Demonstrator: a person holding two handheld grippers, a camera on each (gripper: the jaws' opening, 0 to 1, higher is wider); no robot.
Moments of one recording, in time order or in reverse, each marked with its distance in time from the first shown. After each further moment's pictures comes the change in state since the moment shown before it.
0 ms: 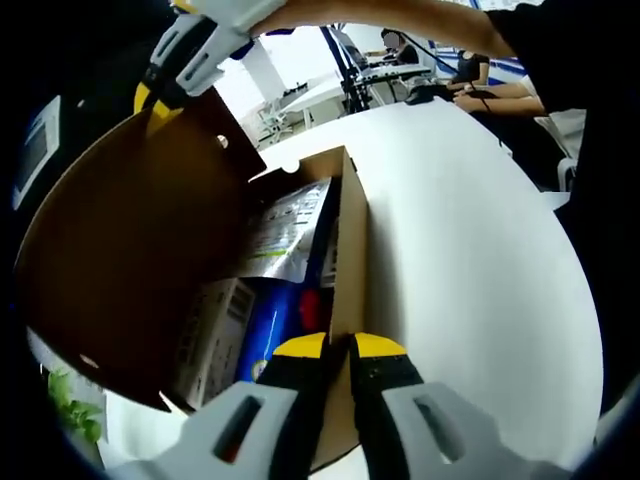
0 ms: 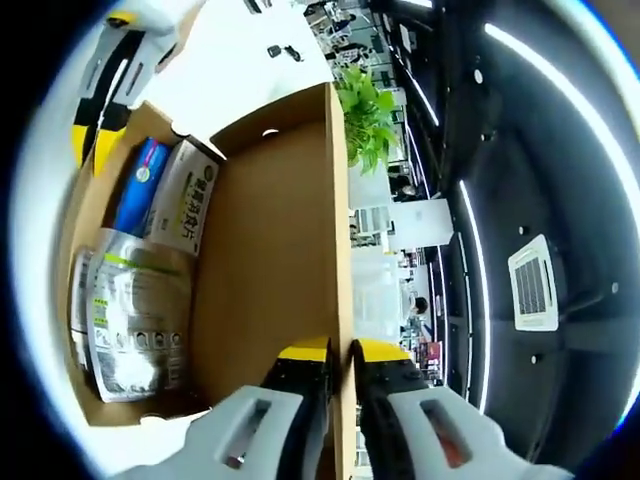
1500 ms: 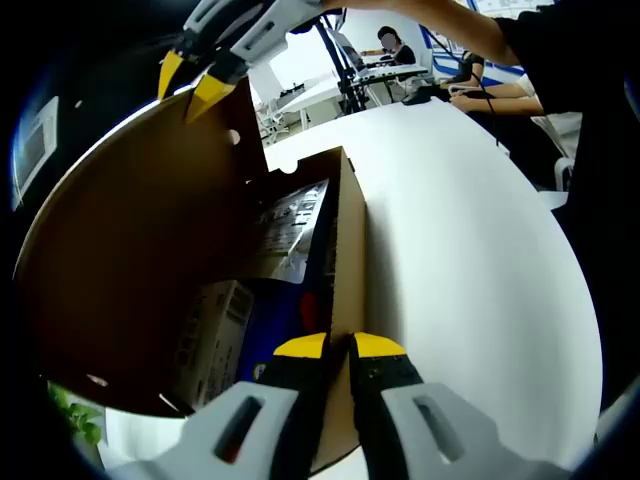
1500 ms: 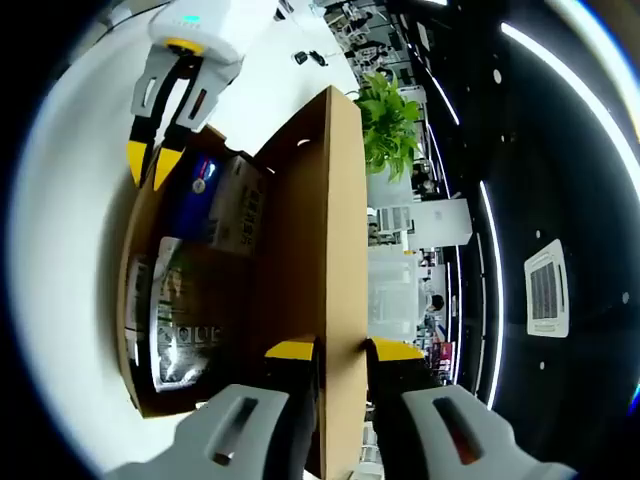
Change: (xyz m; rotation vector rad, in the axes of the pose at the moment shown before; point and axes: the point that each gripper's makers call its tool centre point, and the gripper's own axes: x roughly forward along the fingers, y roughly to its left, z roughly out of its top) left arm 0.000 0.001 0.001 0.006 0.001 -0.012; right arm -0.046 0.034 0.010 -0.096 0.047 0.030
